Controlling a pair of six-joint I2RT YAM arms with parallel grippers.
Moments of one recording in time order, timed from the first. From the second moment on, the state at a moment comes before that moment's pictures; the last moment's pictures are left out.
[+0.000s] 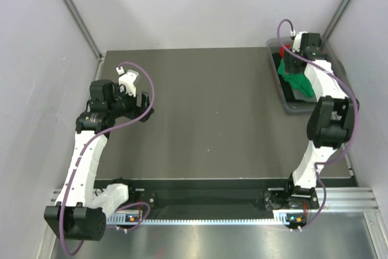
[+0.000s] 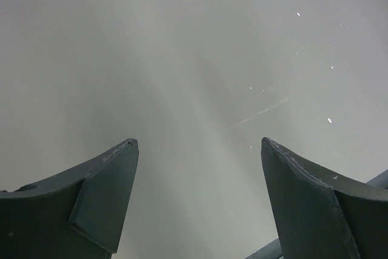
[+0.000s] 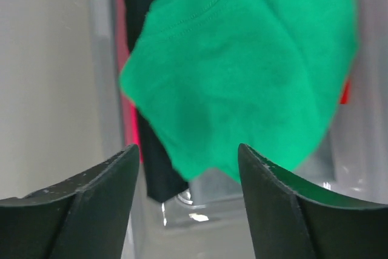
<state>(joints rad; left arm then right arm) -0.02 1.01 1.05 -0.67 0.44 0.16 -0.08 1.85 1.64 -0.53 0.07 -0.20</state>
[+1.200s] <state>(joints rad) 0.01 0.92 1.00 -0.64 0.40 0.14 0.29 1.27 1.53 -0.42 0.10 -0.59</state>
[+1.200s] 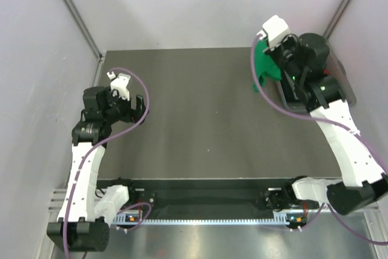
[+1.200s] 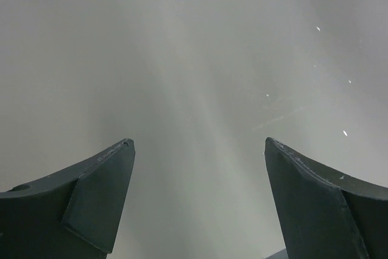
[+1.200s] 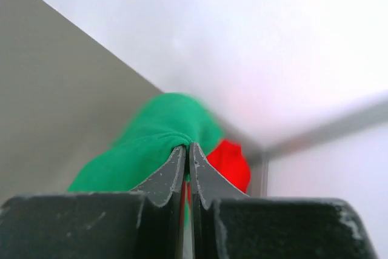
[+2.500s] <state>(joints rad) -0.53 1.58 1.12 -0.69 0.40 0.32 0.26 1.47 1.27 -0.32 0.03 -0.34</state>
